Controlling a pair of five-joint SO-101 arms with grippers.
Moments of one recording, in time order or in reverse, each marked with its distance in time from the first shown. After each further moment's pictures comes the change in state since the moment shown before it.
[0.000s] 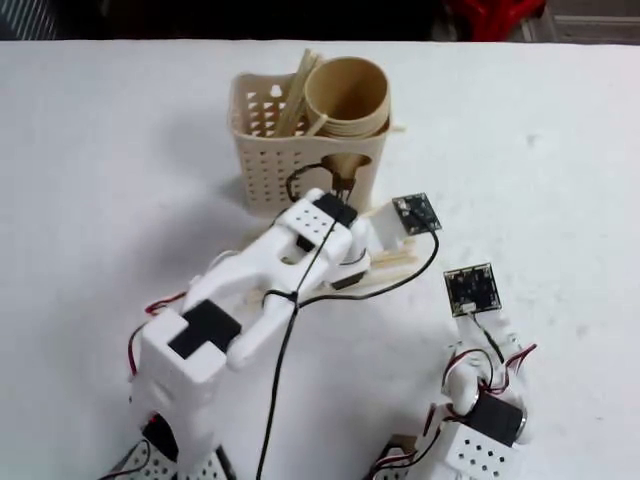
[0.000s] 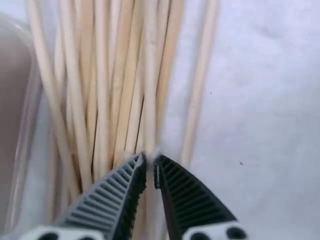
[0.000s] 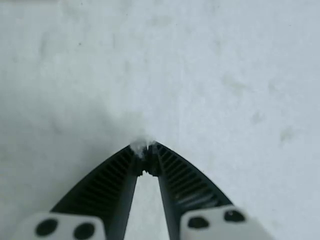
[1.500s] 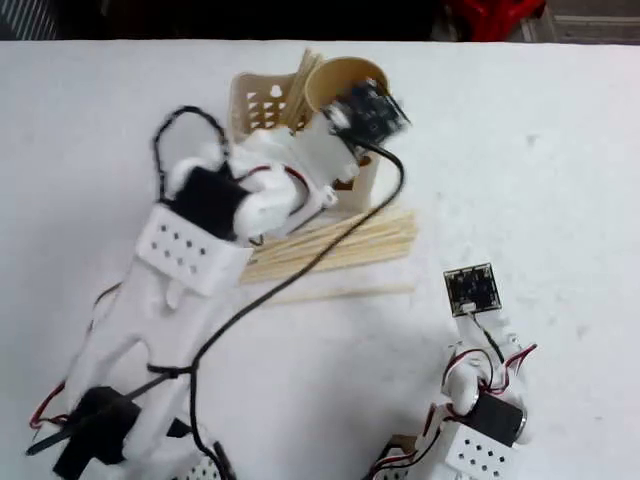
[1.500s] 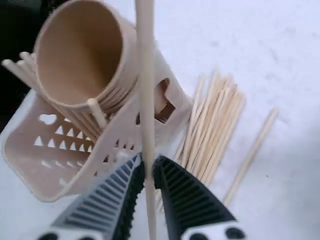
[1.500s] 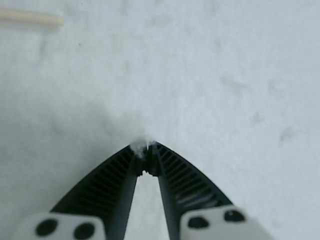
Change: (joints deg) left arm -7.2 -38.7 -8.8 12.8 3.8; right arm 0.0 0.0 0.0 0.0 0.0
